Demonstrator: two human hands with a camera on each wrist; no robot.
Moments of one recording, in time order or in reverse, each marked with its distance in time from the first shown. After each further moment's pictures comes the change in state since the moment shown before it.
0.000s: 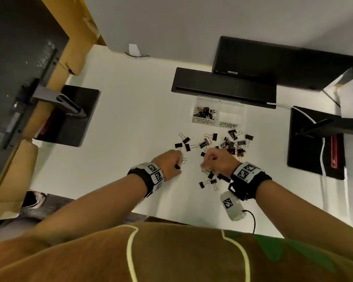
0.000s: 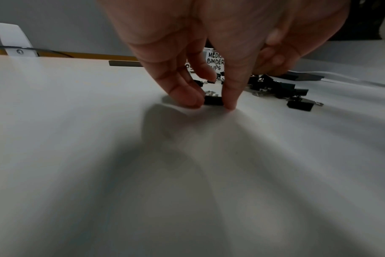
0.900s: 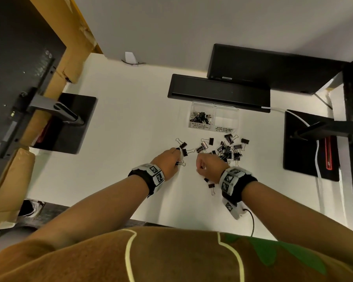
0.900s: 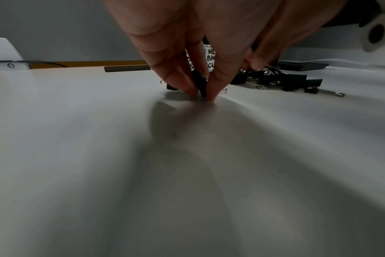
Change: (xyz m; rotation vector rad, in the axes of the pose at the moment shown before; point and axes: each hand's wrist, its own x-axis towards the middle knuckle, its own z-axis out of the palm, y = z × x) left_hand 0.017 0.001 -0.004 0.101 0.085 0.074; right_hand 0.011 0.003 0.012 -0.532 0.033 -0.195
